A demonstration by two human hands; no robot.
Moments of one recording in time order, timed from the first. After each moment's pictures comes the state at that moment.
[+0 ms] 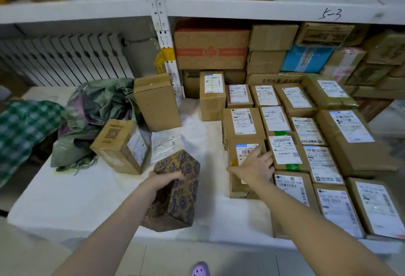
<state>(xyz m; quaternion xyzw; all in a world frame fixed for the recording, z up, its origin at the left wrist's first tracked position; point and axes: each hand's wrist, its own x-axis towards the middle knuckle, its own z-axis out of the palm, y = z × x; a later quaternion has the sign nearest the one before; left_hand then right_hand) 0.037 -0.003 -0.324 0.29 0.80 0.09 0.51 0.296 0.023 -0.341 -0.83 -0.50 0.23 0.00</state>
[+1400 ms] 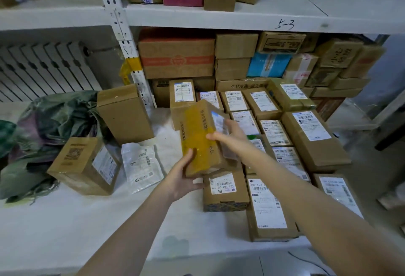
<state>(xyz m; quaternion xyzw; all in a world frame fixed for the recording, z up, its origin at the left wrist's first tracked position) 0.160 0.024 -0.302 0.23 0.45 0.33 0.79 0.342 0.060 -0.256 -0.63 -0.48 0.52 0.33</state>
